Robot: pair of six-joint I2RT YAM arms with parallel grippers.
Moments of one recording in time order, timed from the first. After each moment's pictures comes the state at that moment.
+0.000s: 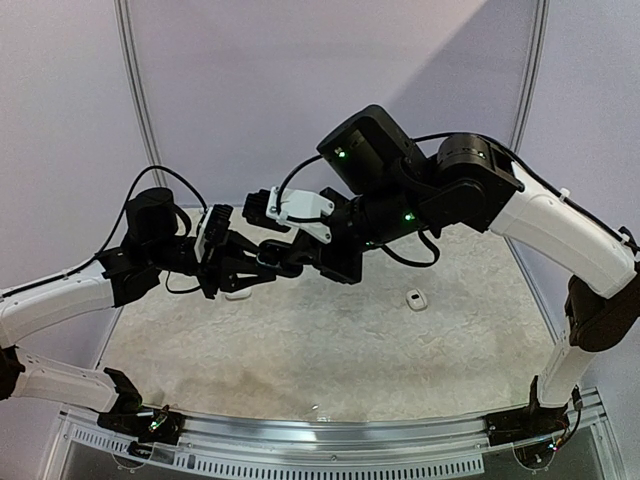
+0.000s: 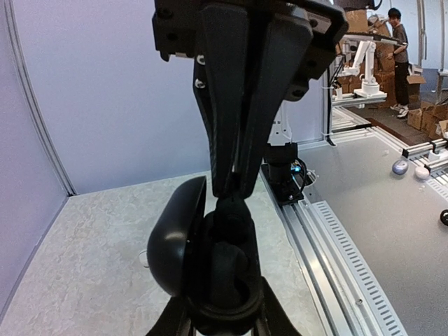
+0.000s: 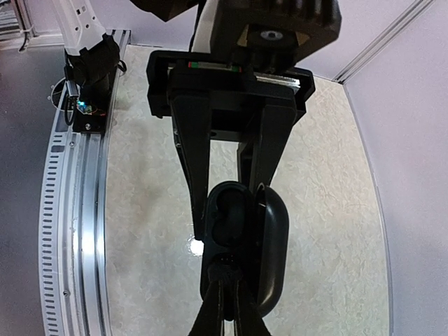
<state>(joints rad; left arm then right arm) -0.65 1.12 0.78 0.22 1.00 0.26 1.27 1.80 2.13 -1.04 0.07 -0.36</state>
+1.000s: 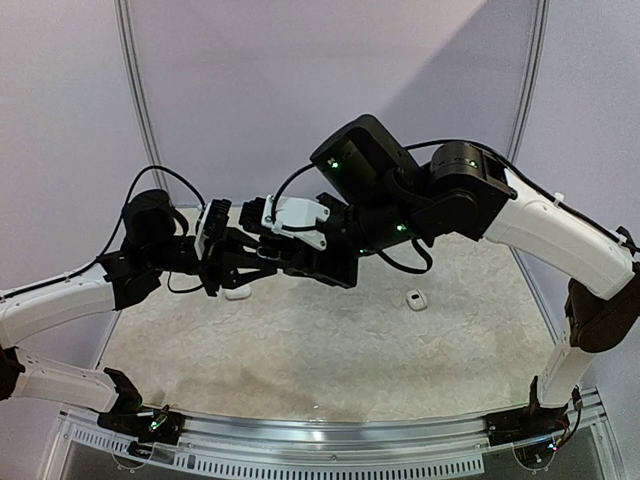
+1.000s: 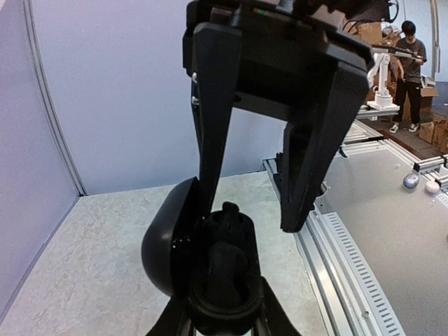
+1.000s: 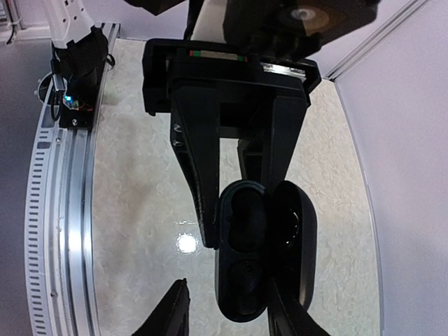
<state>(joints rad) -0.66 1.12 0.75 0.32 0.96 0.18 1.28 1.80 2.09 -1.00 0.13 -0.38</state>
